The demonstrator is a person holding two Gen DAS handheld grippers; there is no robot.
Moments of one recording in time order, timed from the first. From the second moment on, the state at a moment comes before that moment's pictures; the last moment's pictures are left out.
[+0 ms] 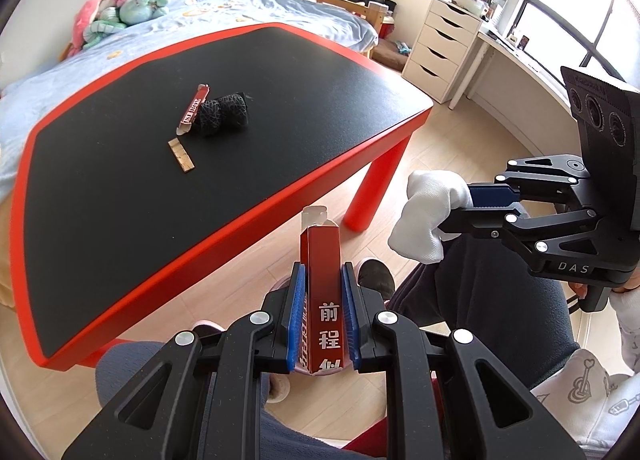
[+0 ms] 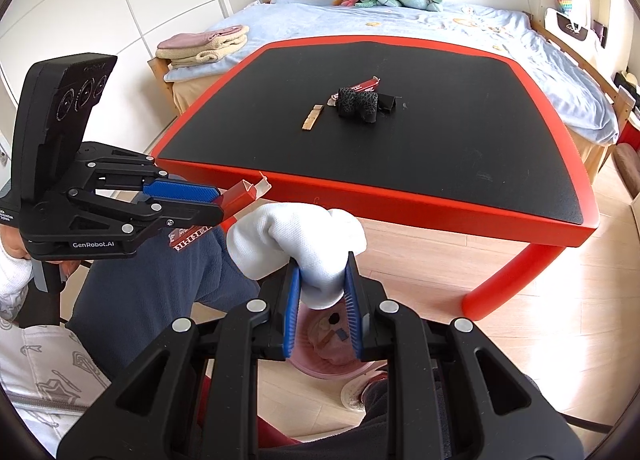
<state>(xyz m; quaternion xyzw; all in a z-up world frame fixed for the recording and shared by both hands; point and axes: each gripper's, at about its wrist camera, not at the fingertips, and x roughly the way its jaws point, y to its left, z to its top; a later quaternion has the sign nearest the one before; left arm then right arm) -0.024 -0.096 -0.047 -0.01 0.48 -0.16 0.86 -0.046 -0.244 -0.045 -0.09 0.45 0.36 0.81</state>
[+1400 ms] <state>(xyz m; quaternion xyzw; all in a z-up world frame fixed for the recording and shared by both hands) -0.017 -0.060 -0.051 -0.05 0.49 -0.08 0.87 -0.021 -0.244 -0.049 -0.07 0.47 0.32 0.82</state>
